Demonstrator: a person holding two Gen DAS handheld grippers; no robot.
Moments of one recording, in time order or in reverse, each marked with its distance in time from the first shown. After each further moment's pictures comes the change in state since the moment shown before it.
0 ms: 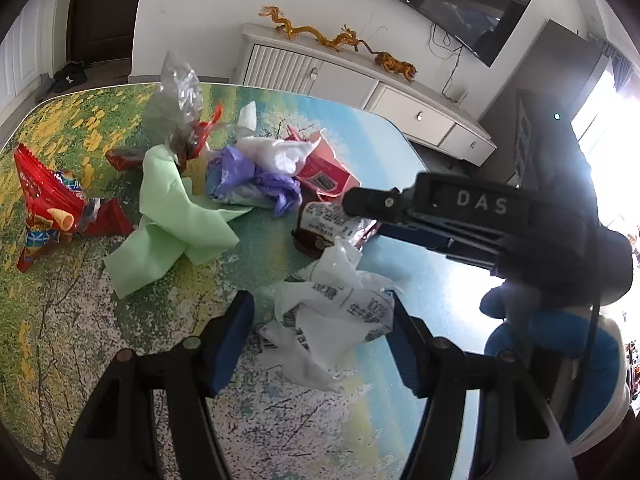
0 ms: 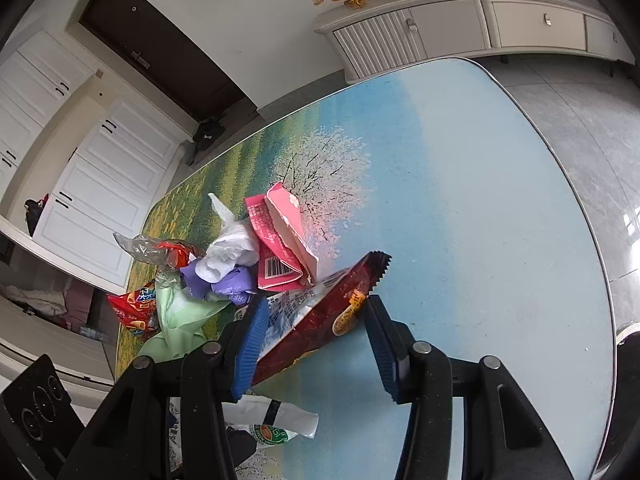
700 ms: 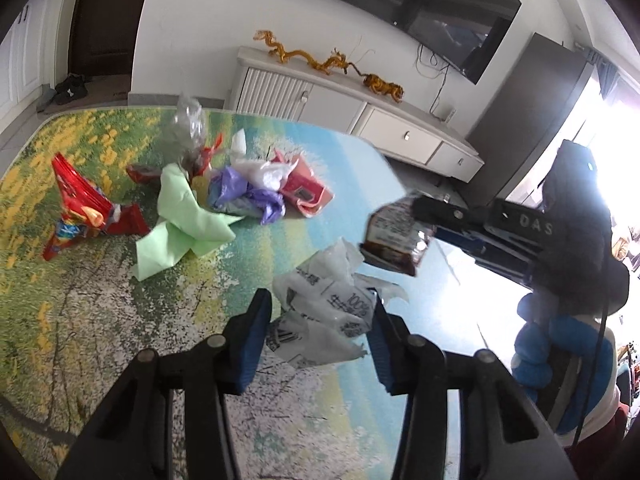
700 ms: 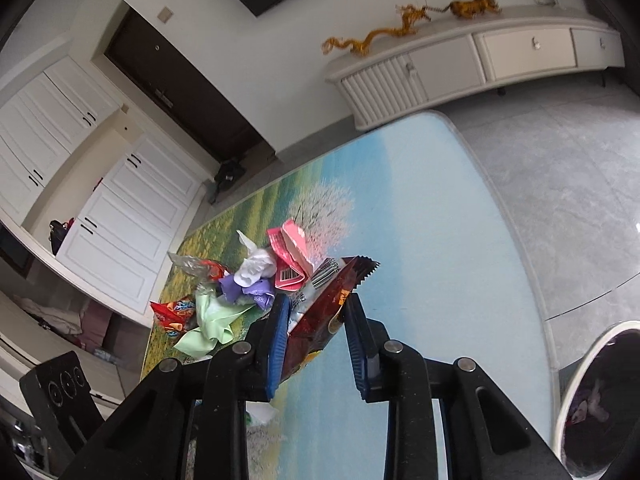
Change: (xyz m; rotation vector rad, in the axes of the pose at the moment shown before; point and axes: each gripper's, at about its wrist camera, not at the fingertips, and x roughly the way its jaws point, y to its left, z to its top) left arm -0.056 -0.017 -0.017 0.006 -0.091 -0.033; right arm -0.087 -0.019 -0.024 -0.001 -0.179 0.070
